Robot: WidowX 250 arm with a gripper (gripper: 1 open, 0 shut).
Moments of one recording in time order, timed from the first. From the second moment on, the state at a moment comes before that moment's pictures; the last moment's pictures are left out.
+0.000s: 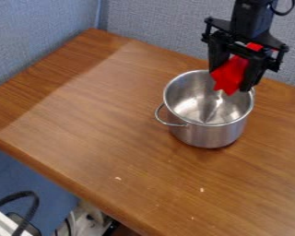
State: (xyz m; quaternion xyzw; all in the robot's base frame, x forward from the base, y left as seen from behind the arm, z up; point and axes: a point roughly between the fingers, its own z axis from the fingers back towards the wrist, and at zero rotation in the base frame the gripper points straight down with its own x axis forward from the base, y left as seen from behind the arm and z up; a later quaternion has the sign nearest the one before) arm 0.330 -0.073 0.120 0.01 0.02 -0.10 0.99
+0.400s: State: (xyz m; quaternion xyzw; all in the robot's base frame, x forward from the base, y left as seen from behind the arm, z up) arm 0.330 -0.073 0.112 0.01 0.01 -0.06 1.00
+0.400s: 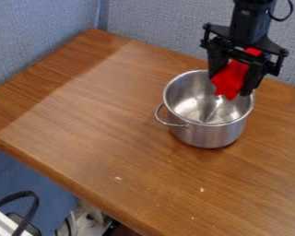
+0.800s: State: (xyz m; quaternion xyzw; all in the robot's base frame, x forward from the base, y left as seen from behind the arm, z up) arm 0.330 -0.073 0.102 0.01 0.00 -0.08 1.00
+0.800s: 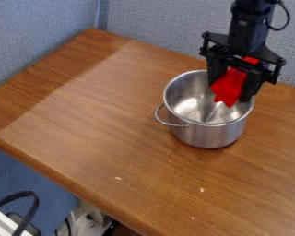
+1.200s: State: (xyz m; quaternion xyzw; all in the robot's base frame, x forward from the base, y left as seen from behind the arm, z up) arm 0.330 -0.052 0.094 0.00 0.00 -0.10 1.00
